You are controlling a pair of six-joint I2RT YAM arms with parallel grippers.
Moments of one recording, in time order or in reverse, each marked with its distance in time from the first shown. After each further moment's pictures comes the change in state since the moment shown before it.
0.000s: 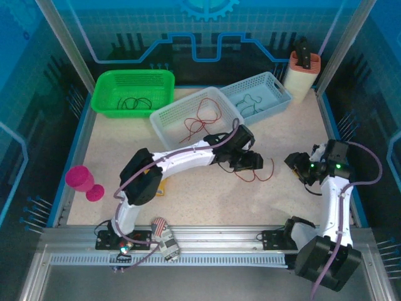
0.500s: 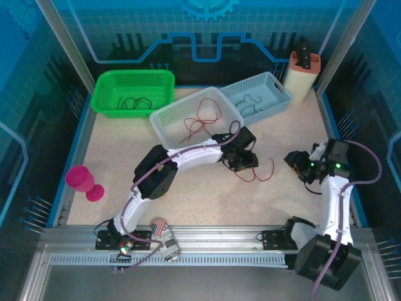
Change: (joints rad) left arm 0.031 0.169 0.119 -0.071 -0.074 -0.105; right arm 0.000 0.012 -0.002 0.034 -0.025 -0.002
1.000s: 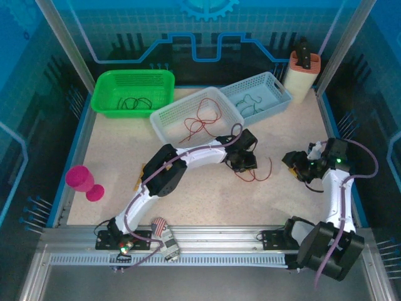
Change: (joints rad) left arm 0.008 0.111 0.054 0.058 0.034 -0.033; right arm -0.040 0.093 0.008 -0.032 -0.116 -0.103
